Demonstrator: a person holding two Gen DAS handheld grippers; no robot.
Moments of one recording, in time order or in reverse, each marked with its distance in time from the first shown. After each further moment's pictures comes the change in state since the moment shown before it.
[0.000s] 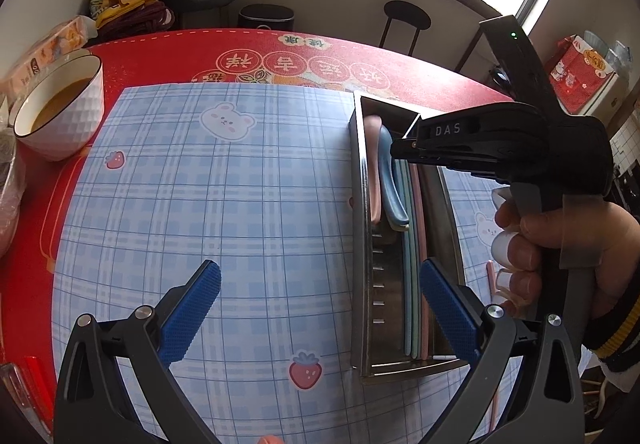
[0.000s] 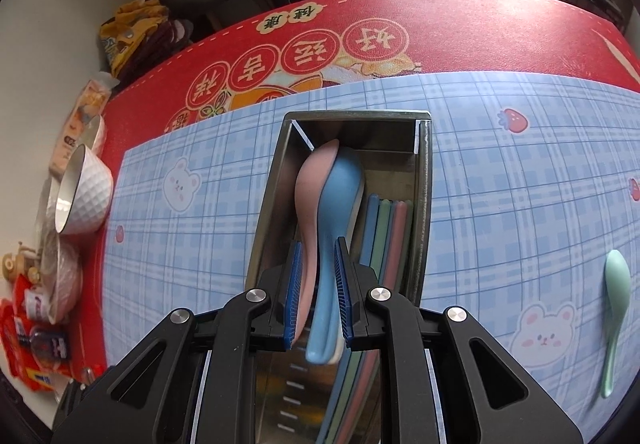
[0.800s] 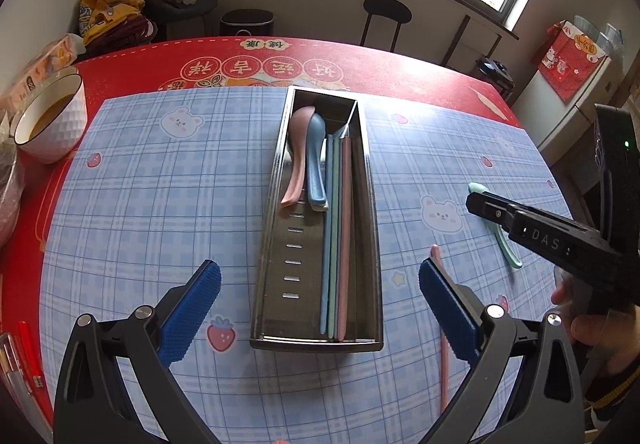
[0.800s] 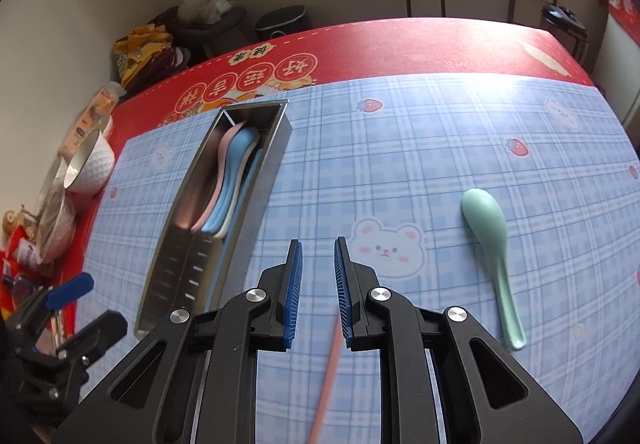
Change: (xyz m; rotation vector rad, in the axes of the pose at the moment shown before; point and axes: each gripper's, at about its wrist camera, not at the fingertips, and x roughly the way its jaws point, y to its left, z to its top) left arm -0.020 -0.080 -0.018 0.035 -0.004 0.011; right arm -0.109 -0.098 -0.094 -0.083 -0.161 -0.062
